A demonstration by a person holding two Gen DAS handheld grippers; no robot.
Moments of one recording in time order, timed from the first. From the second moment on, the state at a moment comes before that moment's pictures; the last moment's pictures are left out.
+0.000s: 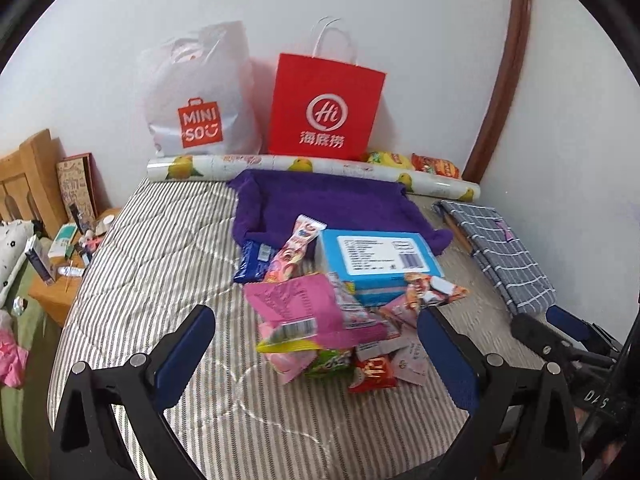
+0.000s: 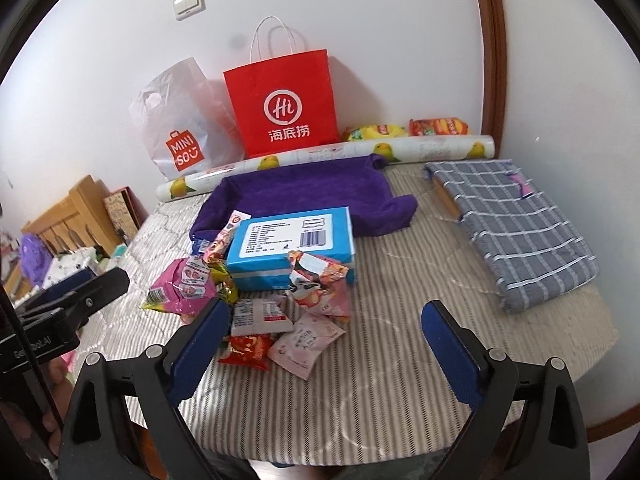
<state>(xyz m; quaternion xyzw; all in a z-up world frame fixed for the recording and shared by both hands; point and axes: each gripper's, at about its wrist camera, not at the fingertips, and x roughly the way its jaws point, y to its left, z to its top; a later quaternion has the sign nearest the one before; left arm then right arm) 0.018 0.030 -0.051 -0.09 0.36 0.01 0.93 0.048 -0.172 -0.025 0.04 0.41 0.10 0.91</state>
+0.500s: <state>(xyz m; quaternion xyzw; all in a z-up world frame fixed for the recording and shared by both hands) 0.046 0.070 -0.088 -0.10 0.39 0.03 0.91 0.092 -0.159 -0.080 0.03 0.44 0.09 0.89</state>
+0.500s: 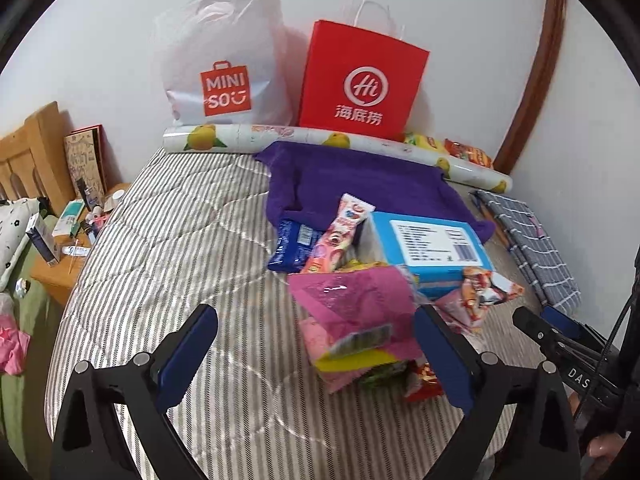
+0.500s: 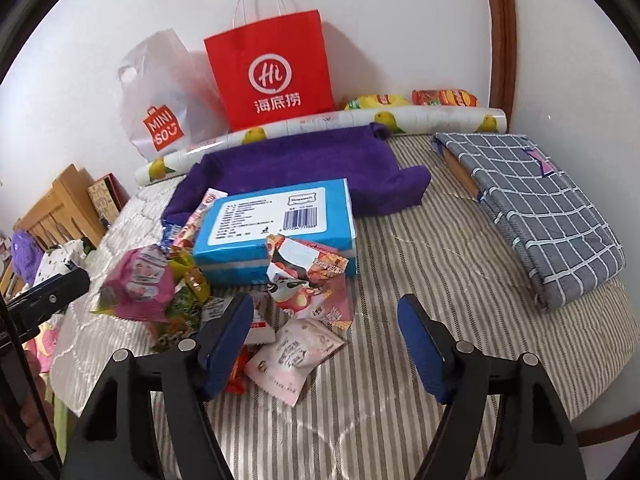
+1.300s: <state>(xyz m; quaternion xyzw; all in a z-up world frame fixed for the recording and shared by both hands) 0.082 0.075 -0.106 -0.16 0.42 -0.02 0.89 0.142 -0.134 -0.133 0.04 0.47 0.11 0.87</state>
